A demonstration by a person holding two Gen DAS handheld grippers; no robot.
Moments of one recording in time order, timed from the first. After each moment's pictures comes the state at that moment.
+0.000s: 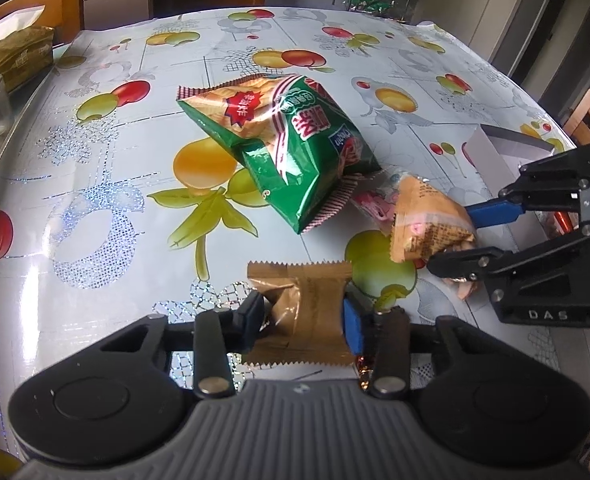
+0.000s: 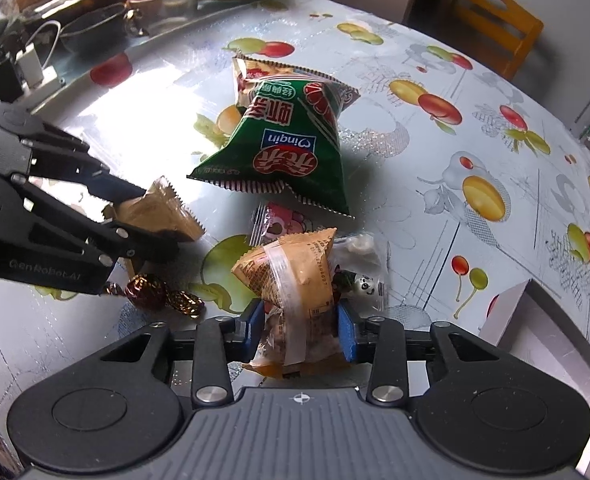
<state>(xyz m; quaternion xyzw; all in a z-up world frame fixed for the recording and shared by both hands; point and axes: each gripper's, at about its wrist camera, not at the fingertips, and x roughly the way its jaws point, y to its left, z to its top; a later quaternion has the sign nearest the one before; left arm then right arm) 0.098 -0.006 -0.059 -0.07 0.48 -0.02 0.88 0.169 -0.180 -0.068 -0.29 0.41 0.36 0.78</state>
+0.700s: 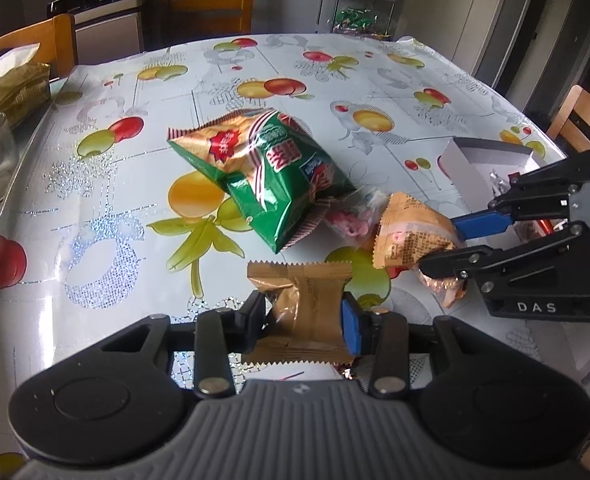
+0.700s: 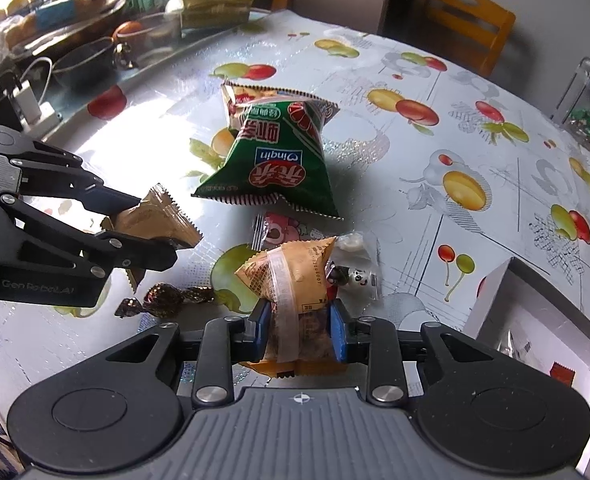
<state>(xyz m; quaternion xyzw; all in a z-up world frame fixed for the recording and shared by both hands) 0.083 -0.019 -0.034 -0.04 0.45 -0.03 0.89 0.157 -0.197 -0.052 -0.24 0.41 0.35 0.81</state>
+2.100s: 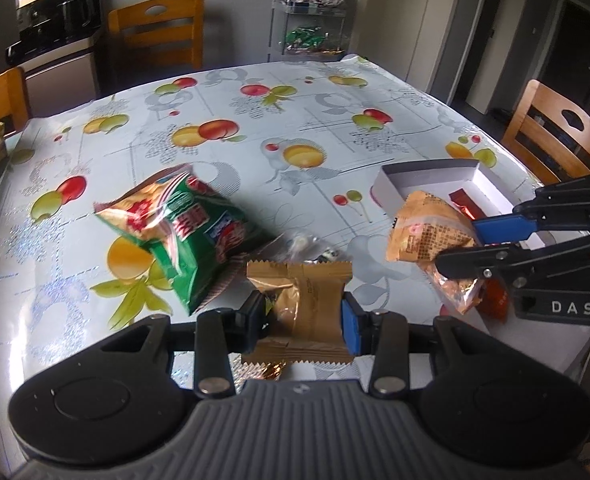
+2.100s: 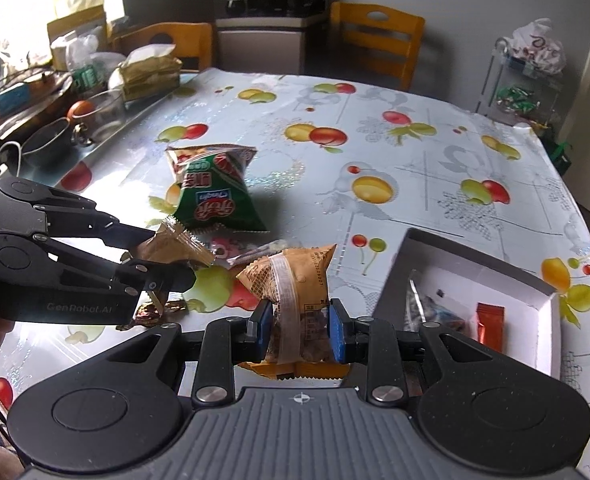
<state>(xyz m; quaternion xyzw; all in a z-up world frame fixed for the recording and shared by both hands) 0.098 -0.071 -0.004 -0.01 0.42 -0.09 0.90 0.132 -0.265 -0.007 -0.15 0.38 0.28 0.87</state>
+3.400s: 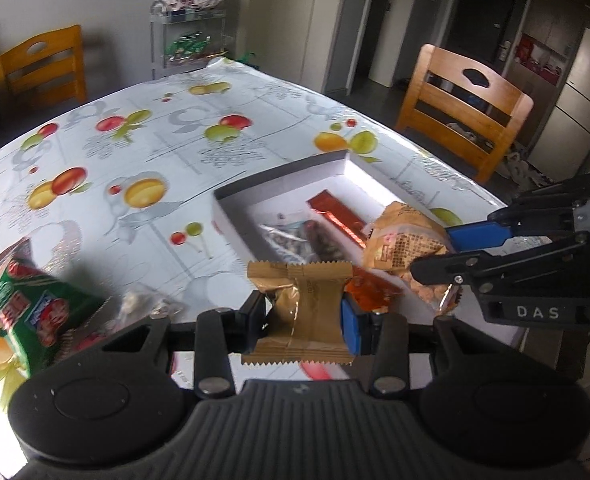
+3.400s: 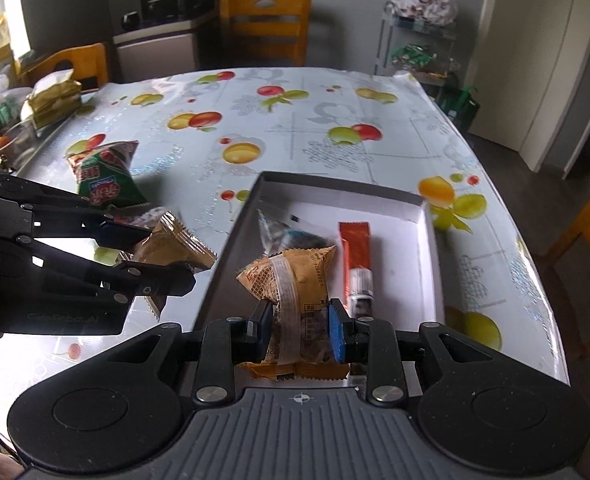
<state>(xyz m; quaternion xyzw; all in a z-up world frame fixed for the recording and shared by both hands) 0.123 -0.183 0.001 0.03 0.40 -0.24 0.88 0.114 -0.368 -0.007 -0.10 0.40 0.15 0.90</state>
